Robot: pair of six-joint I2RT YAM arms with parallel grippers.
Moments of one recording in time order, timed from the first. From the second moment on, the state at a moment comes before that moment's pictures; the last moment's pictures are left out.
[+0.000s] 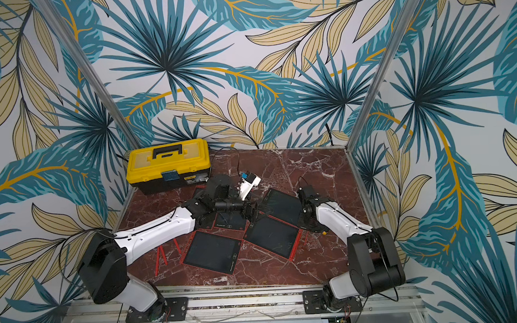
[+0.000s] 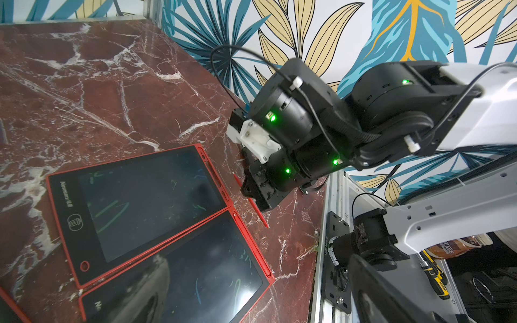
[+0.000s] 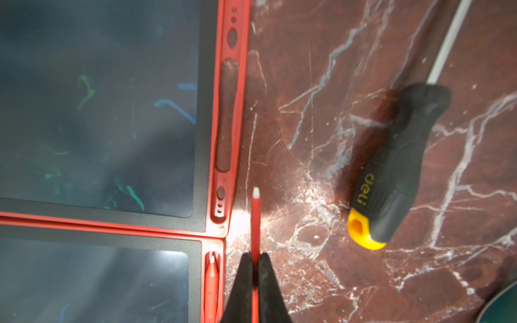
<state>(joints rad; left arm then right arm) -0.74 1.57 1.13 0.01 0.59 -0.32 0.18 1.45 0.86 -0.77 0.14 0.57</state>
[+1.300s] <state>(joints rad) -0.75 1.54 1.11 0.02 0.61 -0.36 -0.05 1.62 0.94 -0.50 -0.18 0.45</state>
